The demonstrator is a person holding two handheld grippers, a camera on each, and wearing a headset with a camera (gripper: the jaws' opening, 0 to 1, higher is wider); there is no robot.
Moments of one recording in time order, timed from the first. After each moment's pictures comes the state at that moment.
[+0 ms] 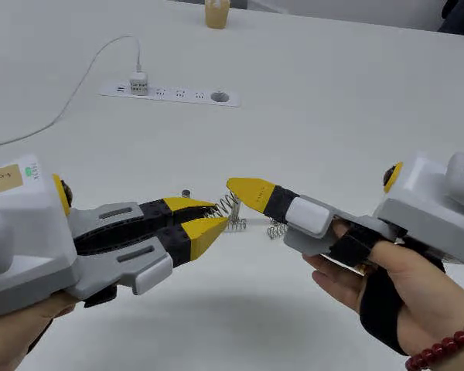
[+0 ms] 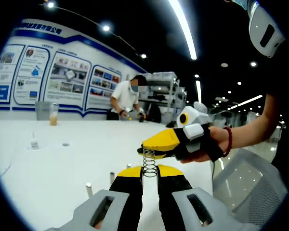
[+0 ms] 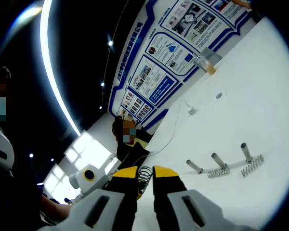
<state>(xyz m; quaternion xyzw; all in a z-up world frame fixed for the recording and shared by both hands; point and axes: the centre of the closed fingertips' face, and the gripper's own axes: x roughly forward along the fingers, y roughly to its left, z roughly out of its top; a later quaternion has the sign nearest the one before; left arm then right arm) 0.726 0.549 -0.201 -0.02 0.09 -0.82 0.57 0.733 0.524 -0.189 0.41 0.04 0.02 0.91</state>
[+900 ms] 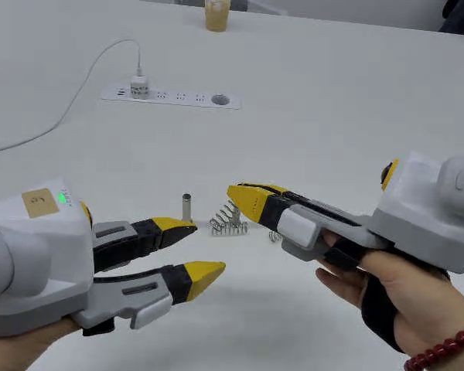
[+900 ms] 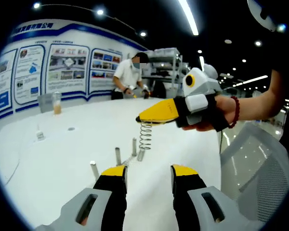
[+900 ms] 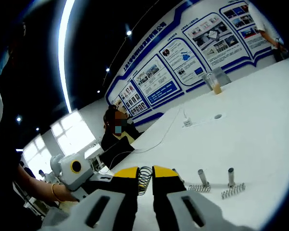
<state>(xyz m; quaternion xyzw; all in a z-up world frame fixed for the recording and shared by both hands) 0.727 0.560 -0.249 0.10 0.12 -0.80 0.58 0.737 0.514 -0.197 0.27 0.06 0.00 0.96</state>
